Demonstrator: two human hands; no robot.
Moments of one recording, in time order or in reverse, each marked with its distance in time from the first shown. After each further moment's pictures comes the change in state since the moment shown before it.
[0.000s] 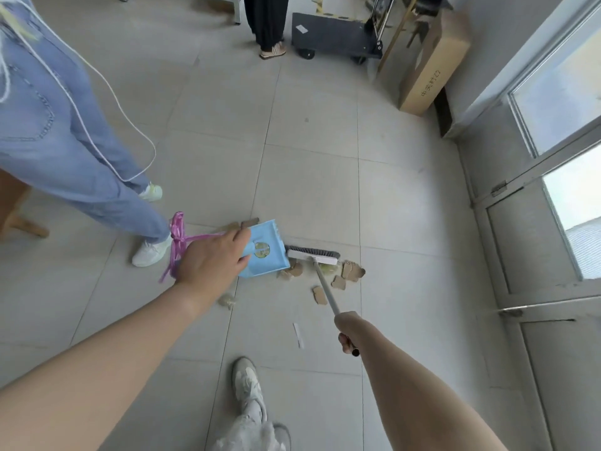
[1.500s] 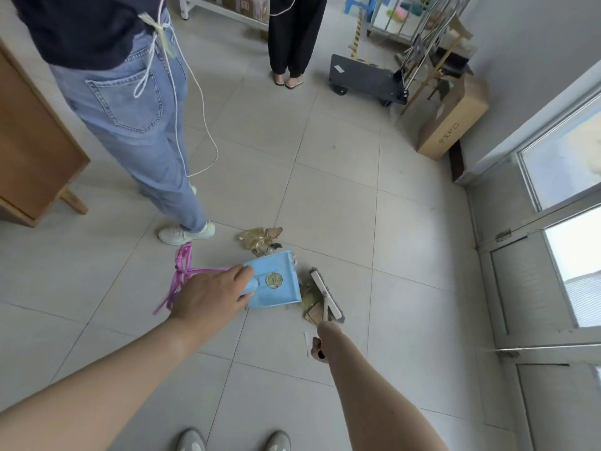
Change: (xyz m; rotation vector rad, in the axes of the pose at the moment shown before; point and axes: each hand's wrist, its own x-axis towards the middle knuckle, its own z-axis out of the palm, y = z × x) left_hand -0.154 -0.084 -0.028 -0.036 0.037 -0.008; right_hand -0.117 -0.021 0.130 0.799 -0.077 0.159
